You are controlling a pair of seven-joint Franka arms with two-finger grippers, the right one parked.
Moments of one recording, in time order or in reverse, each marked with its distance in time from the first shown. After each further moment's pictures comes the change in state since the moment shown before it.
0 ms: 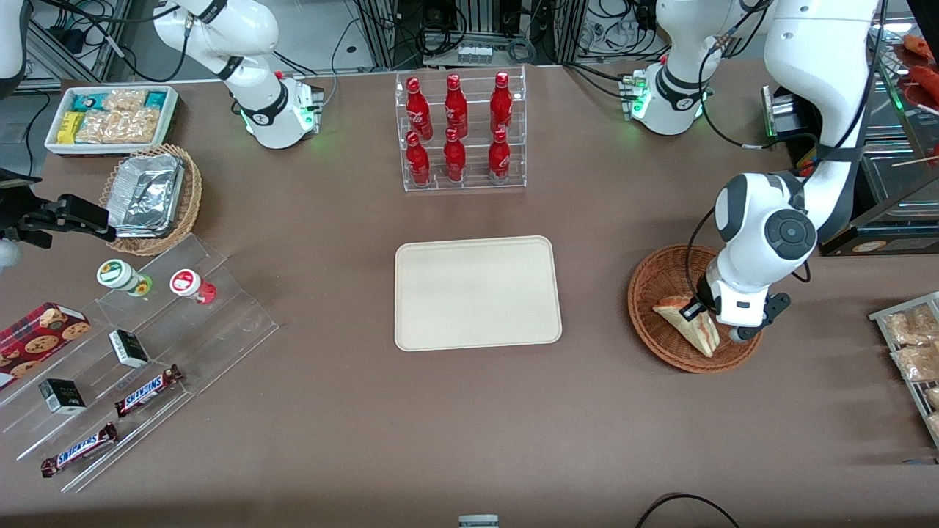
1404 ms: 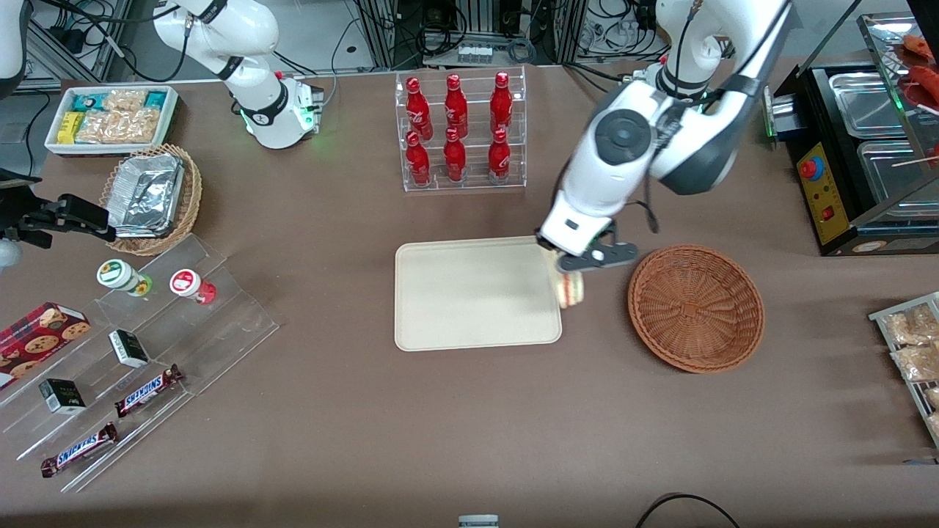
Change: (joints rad) arm -0.013 -0.040 -0.521 0.269 0.072 -0.357 -0.075
